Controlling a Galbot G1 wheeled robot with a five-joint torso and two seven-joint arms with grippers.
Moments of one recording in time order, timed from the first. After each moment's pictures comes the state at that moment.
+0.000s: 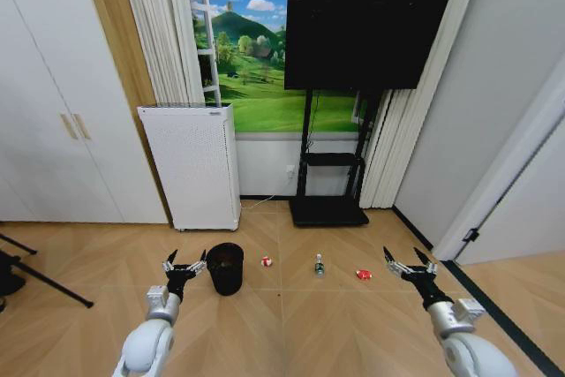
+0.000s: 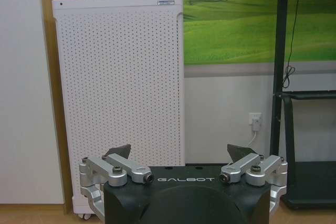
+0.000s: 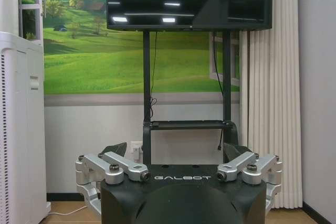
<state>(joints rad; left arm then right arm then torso) 1.35 -1.31 -0.60 -1.87 -0.25 0.11 -0.02 -1.48 1.16 0.89 1.84 0.51 0.06 -0.19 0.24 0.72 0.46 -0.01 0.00</state>
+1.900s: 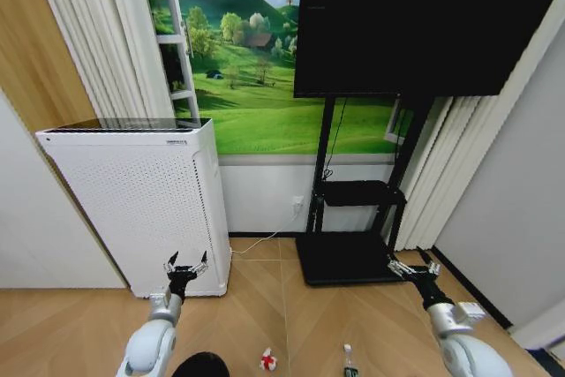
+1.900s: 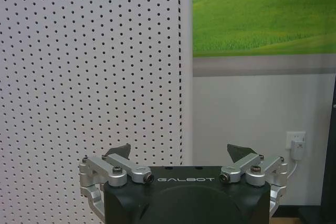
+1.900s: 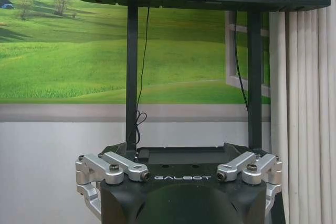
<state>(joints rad) 1.34 -1.32 -0.60 -1.85 -0.24 0.10 -0.02 -1.47 1.18 0.89 1.81 0.49 0.14 -0.19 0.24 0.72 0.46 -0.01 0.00</state>
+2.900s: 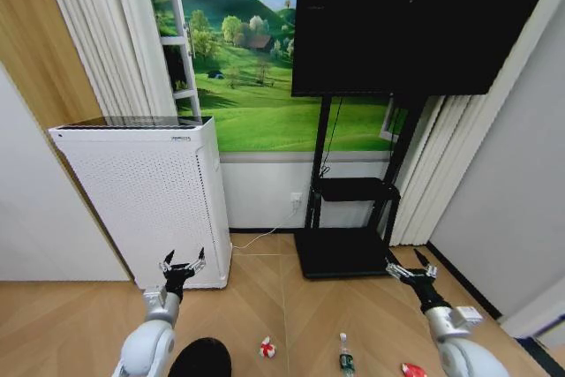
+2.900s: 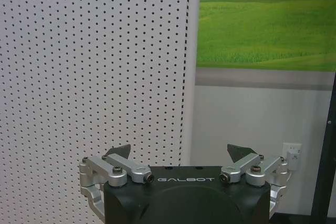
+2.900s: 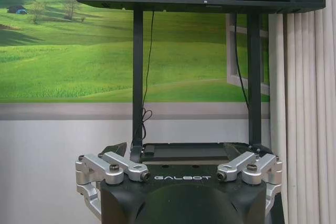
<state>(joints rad) 1.39 -1.31 -0.59 -1.97 -0.32 0.16 -0.11 -1.49 1.20 0.88 1.81 0.48 0.17 -0.21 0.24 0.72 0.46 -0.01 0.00</state>
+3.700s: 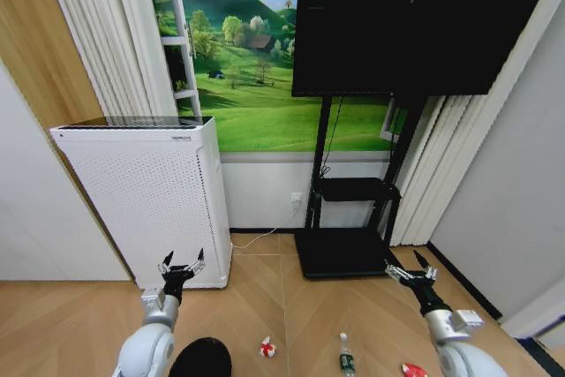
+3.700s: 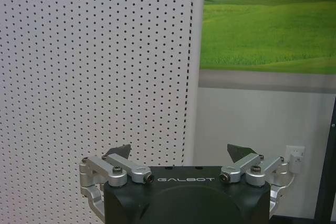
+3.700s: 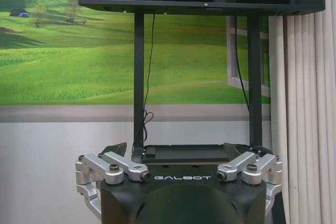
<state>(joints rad) 1.40 -1.32 -0.59 -1.99 -0.32 0.16 -0.13 -1.50 1.21 0.88 1.82 0.48 0.18 -0.22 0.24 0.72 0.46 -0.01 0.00</state>
